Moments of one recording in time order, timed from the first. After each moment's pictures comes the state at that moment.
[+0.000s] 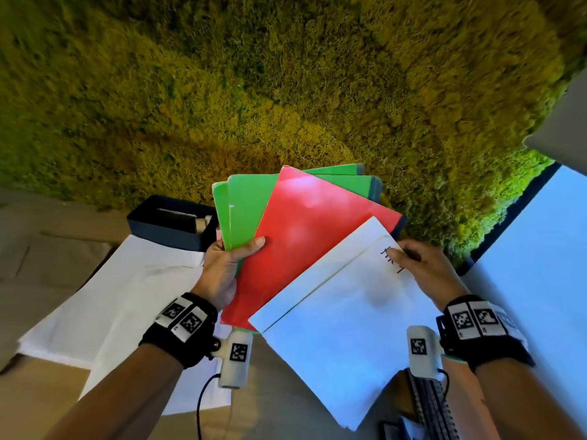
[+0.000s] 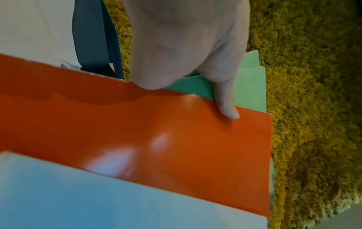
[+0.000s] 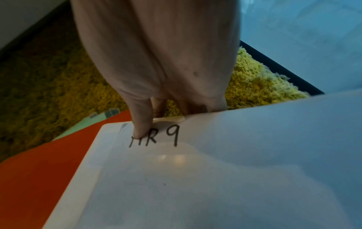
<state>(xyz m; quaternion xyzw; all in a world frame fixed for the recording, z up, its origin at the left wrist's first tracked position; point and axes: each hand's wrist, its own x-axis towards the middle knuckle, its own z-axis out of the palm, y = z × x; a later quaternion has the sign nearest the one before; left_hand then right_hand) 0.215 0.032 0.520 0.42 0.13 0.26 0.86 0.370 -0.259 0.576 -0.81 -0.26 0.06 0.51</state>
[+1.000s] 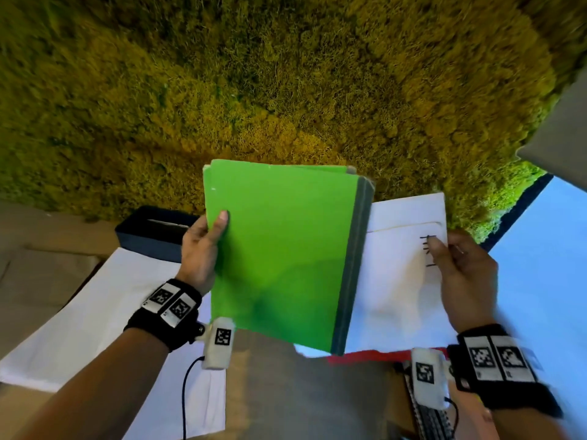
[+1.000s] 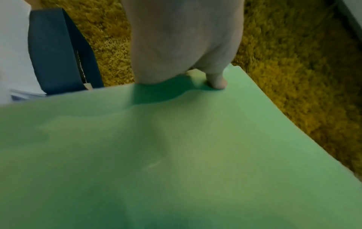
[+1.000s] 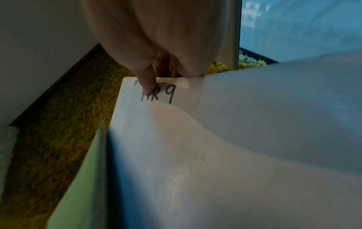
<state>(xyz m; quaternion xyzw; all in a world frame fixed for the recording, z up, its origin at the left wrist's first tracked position) 0.244 0.093 0.527 0.49 0.12 0.36 0.78 0.346 -0.265 0.605 -0.76 -0.23 -0.22 0.57</state>
